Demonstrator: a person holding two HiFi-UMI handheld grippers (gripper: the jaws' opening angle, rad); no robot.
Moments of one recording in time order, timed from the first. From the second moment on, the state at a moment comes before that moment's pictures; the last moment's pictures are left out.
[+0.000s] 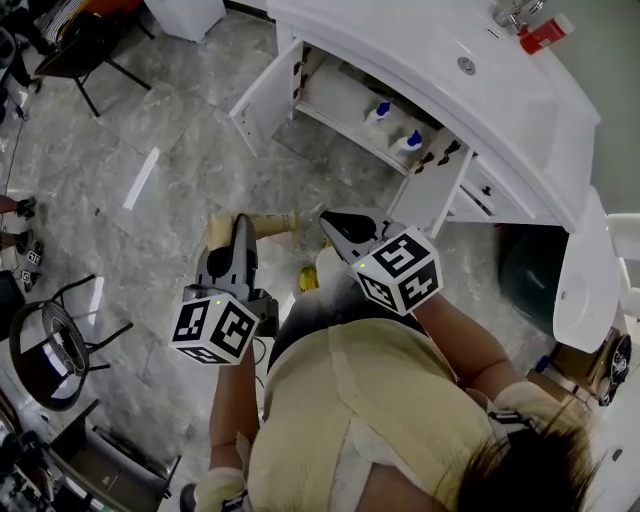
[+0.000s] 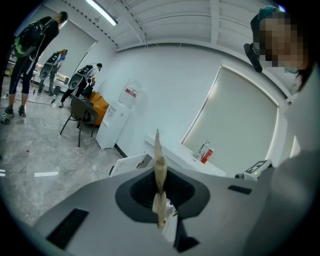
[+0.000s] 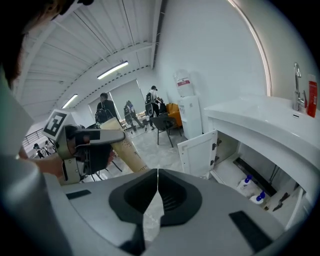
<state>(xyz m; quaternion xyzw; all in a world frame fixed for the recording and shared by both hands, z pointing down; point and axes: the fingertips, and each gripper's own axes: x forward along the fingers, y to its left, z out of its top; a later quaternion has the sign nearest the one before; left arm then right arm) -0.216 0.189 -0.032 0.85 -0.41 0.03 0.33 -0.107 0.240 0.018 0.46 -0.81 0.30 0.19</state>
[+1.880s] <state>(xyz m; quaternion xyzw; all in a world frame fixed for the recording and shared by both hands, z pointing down) -0.077 0.016 0.099 0.84 -0.38 0.10 0.38 -0.001 0.076 0.138 0.46 -0.78 0.36 0.23</state>
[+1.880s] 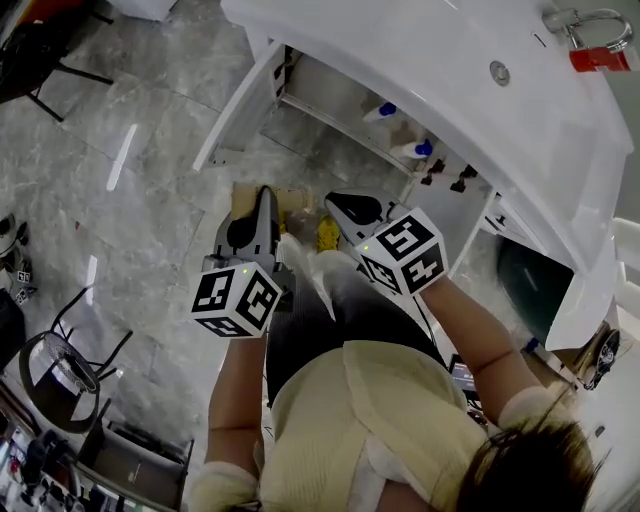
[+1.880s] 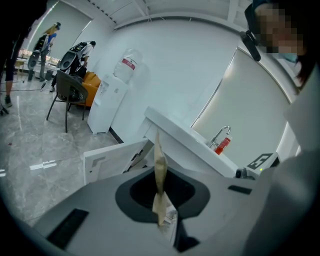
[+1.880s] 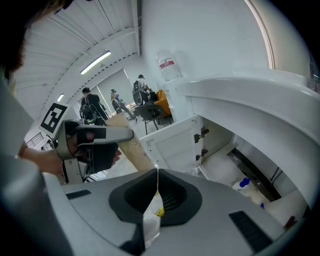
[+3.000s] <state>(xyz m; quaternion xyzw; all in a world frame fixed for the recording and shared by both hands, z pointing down) -0.047 -0.024 0.260 0.82 -0.35 0.16 0.43 0.021 0.026 0.271 0.51 -0.73 0.40 0.23</state>
